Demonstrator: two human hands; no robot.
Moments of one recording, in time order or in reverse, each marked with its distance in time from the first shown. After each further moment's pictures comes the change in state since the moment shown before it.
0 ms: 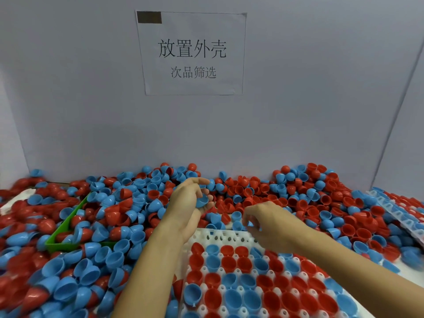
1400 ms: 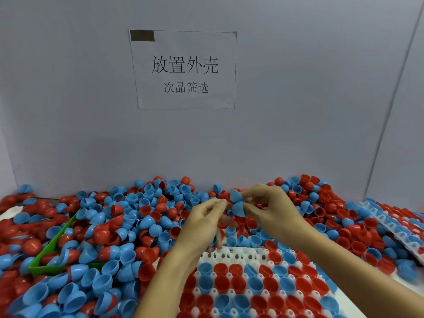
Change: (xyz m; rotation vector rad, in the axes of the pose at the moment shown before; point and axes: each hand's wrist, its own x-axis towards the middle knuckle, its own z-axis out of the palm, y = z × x) left_hand -0.006 -0.020 0.019 0.399 -0.260 0.126; right_hand 0.007 0.002 -0.033 0.571 0.478 -0.005
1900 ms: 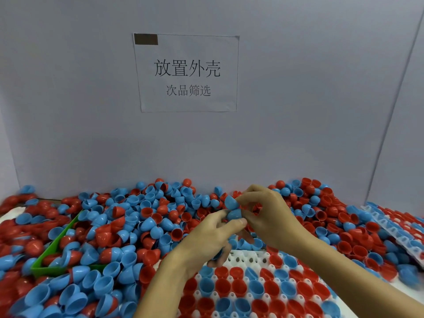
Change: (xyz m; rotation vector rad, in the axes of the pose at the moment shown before) left_hand -0.011 0.009 -0.002 0.035 -0.332 -0.045; right_hand 0.000 -0.012 0.005 -0.203 -0.034 -0.113
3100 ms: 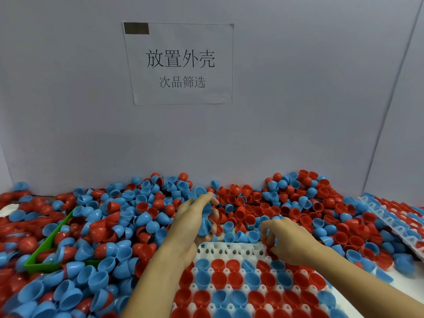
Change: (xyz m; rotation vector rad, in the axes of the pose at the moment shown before) left_hand 0.009 -0.003 -0.005 -0.347 0.417 -0.078; right_hand -0.035 0.106 0.021 -0.419 -0.470 0.280
